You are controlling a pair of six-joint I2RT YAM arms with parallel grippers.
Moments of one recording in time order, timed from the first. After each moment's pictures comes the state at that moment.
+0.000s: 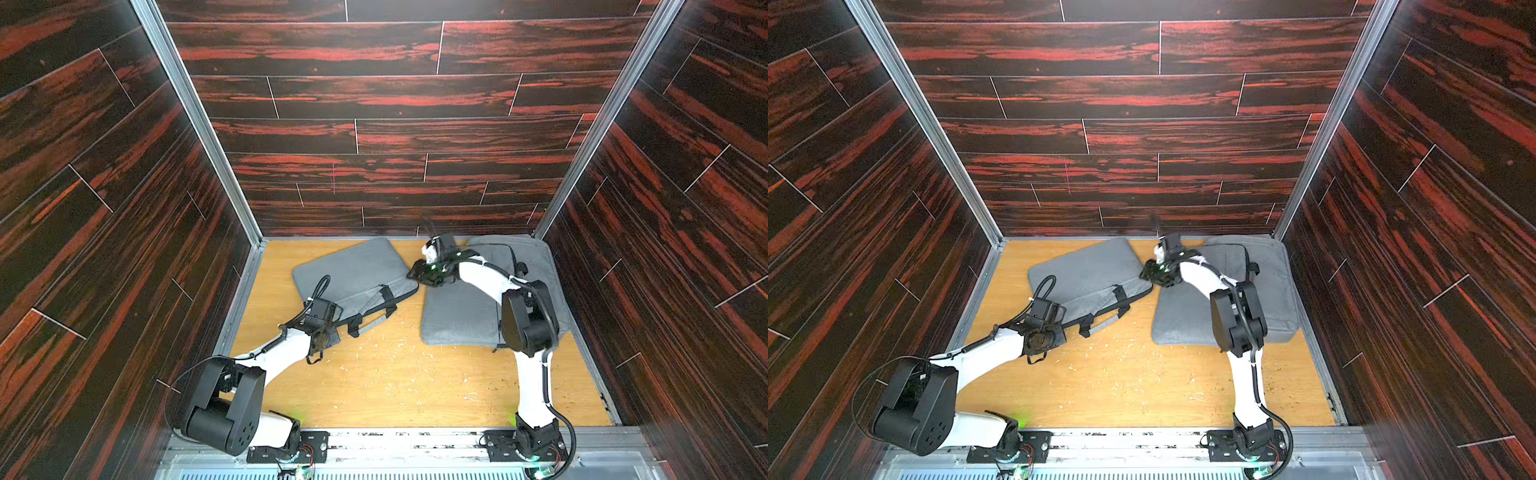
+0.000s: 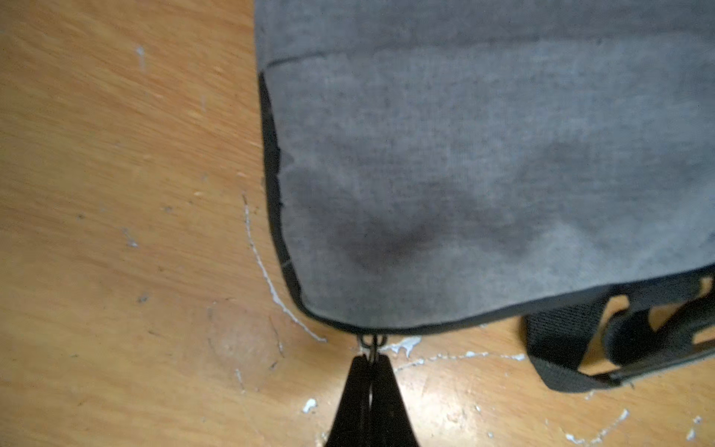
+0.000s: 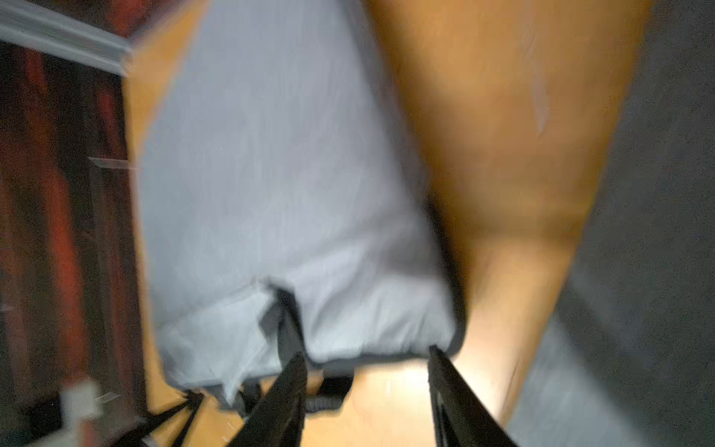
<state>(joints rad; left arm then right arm) -0.29 1.41 0.66 -0.39 -0.15 -0.65 0.47 2.11 1.66 -0.53 -0.34 0.55</state>
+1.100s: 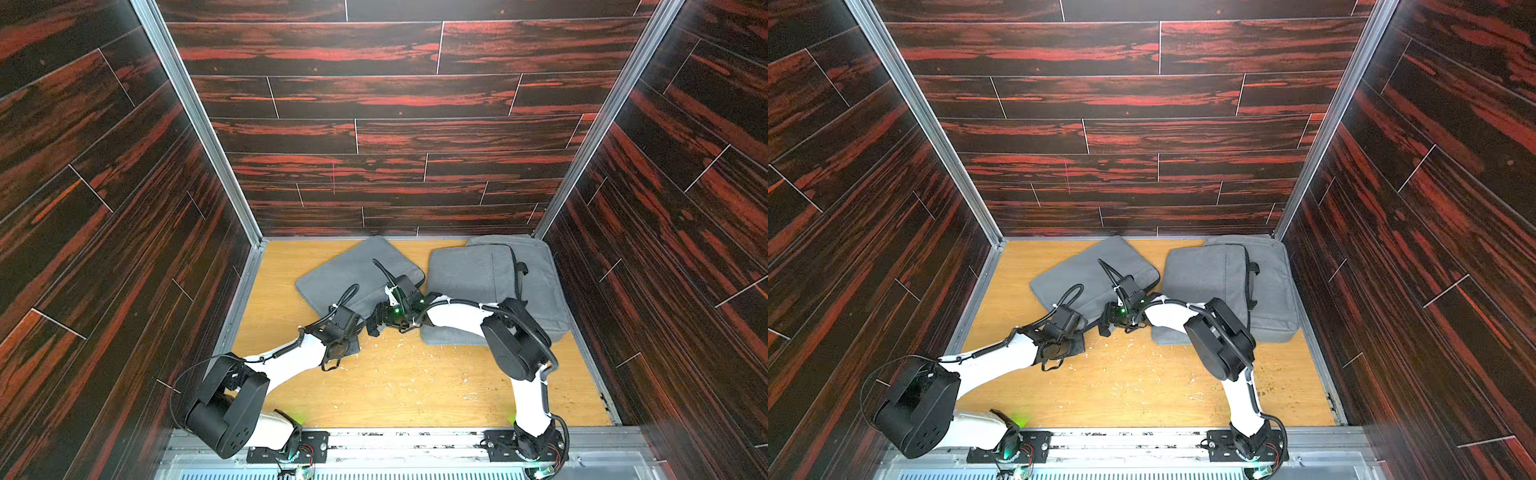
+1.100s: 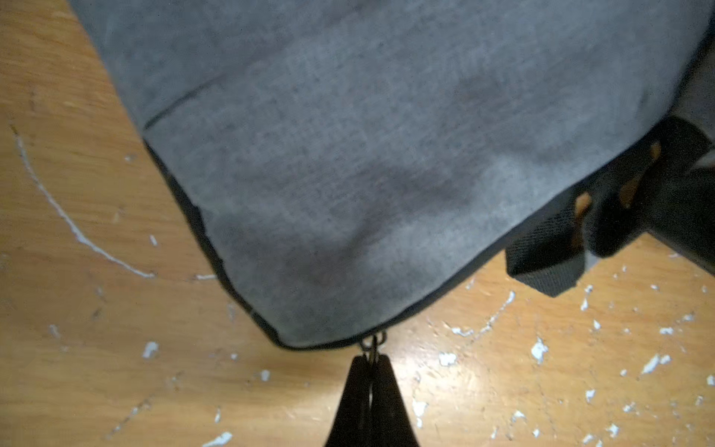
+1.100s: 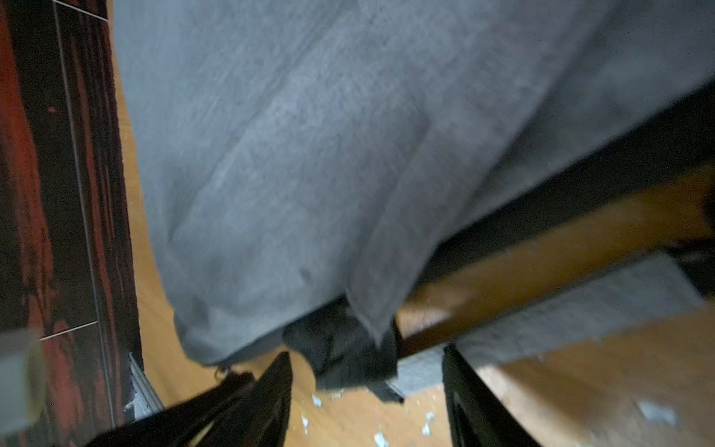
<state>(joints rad) -0.53 1.41 0.66 -0.38 -0.14 -0.72 0.78 2.07 1.37 -0.22 -0.28 0.80</state>
